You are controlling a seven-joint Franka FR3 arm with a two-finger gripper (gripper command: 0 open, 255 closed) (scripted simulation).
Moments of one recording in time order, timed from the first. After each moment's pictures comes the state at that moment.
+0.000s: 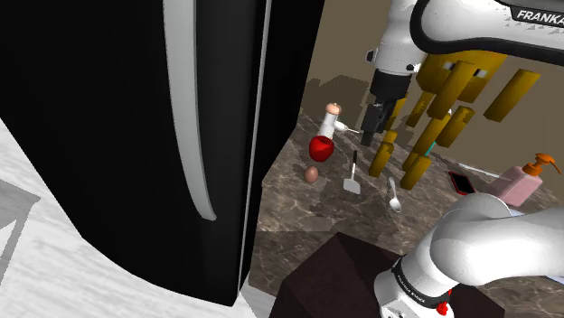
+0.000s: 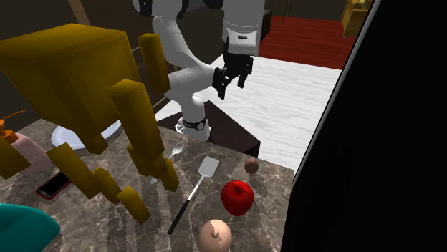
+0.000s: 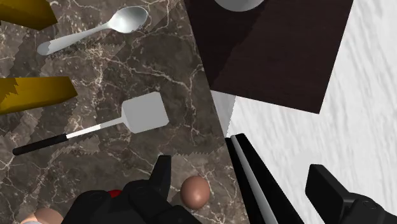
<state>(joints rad) -0.02 -0.78 0.05 -2.39 0.01 1.48 -0.15</state>
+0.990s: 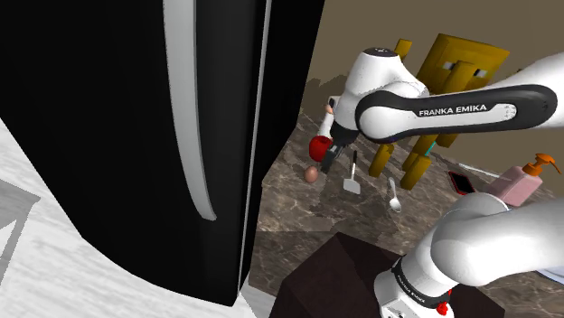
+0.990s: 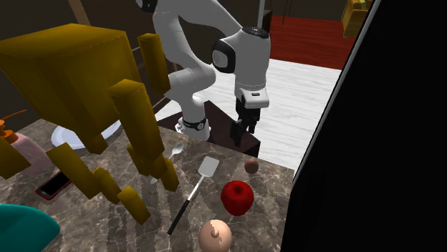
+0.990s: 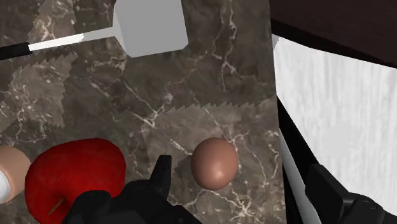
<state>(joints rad) 0.00 -0.64 0.07 -2.72 -0.06 2.17 -0.20</state>
